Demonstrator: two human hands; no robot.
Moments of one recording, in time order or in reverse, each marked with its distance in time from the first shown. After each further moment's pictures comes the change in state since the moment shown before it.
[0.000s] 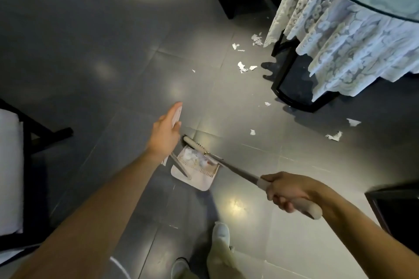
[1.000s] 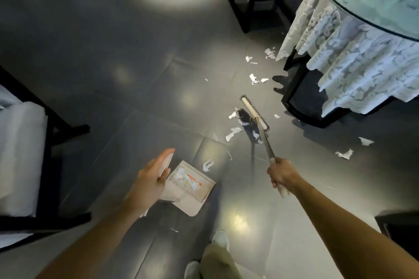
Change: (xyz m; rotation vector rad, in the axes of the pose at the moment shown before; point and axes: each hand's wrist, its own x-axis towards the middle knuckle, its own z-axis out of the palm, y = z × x) left_hand -0.125 -0.019 -0.028 0.094 -0.071 -0.066; right_hand 0.071 0.005 -0.023 -0.029 0.537 -0.239
